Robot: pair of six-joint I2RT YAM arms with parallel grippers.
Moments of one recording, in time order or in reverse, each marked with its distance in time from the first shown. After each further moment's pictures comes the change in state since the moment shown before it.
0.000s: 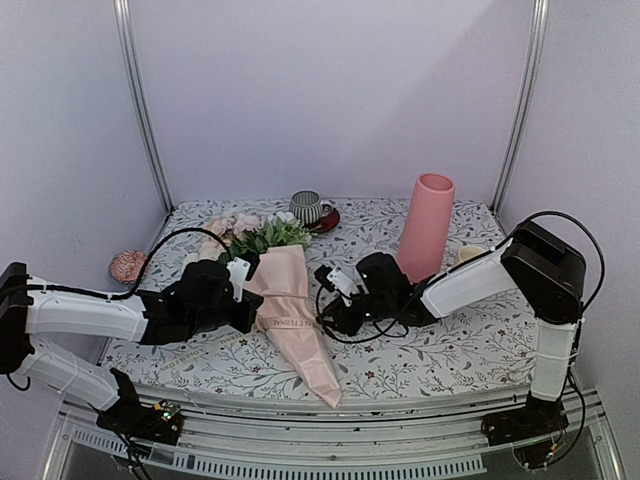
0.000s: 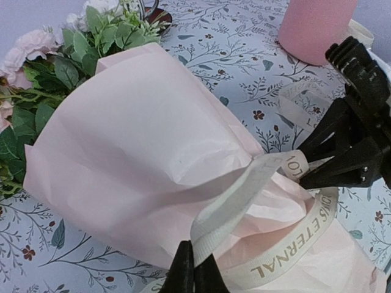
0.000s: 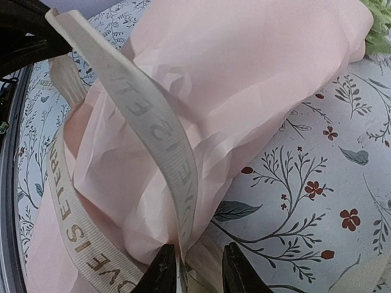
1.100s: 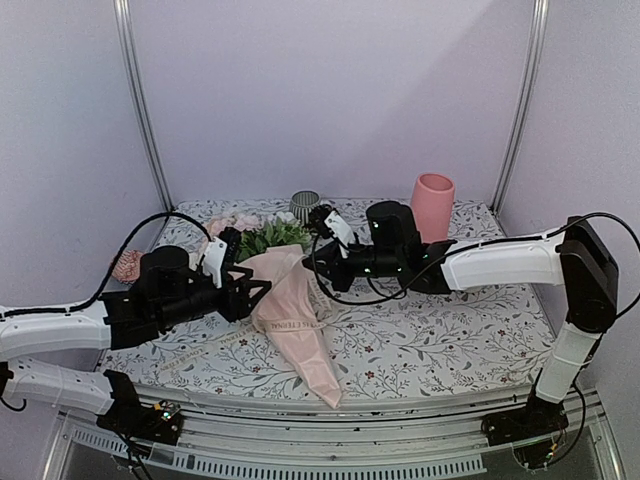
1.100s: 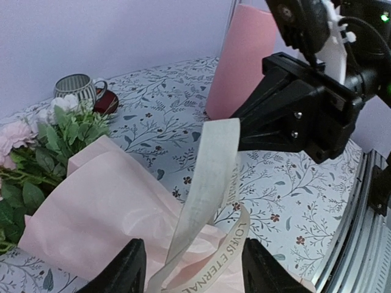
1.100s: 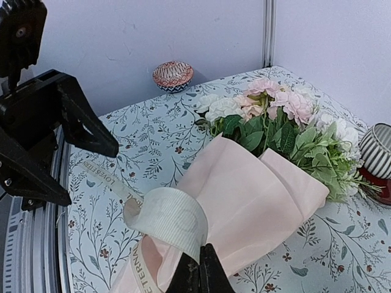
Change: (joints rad) left arm 0.000 -0.270 -0.012 0.026 0.168 0.036; right arm 0.001 -0.189 0.158 -0.058 -0.029 -0.063
